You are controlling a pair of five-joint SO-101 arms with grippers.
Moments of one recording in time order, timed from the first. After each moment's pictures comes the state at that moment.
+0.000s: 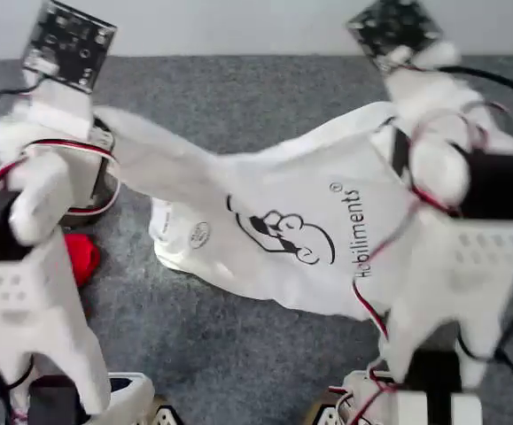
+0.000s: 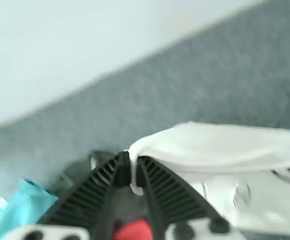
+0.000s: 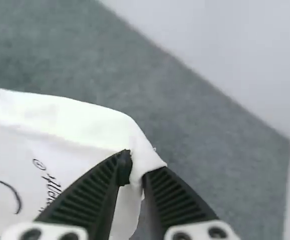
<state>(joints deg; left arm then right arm) -4.4 -17.6 -35.9 99.5 -20.1 1.0 -12.4 -42.5 100.5 34.0</state>
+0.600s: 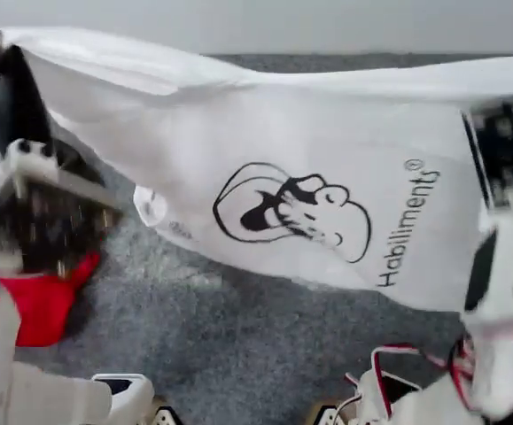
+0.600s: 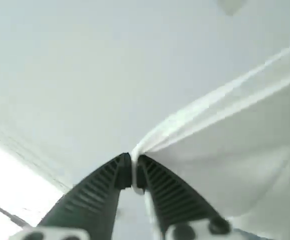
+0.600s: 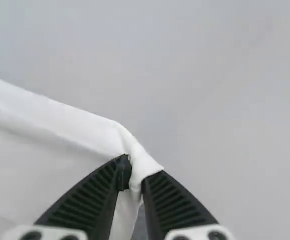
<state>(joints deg) -4.5 -19.1 -68.3 93.5 -47.0 20.6 -31.7 -44.6 84.2 37.1</state>
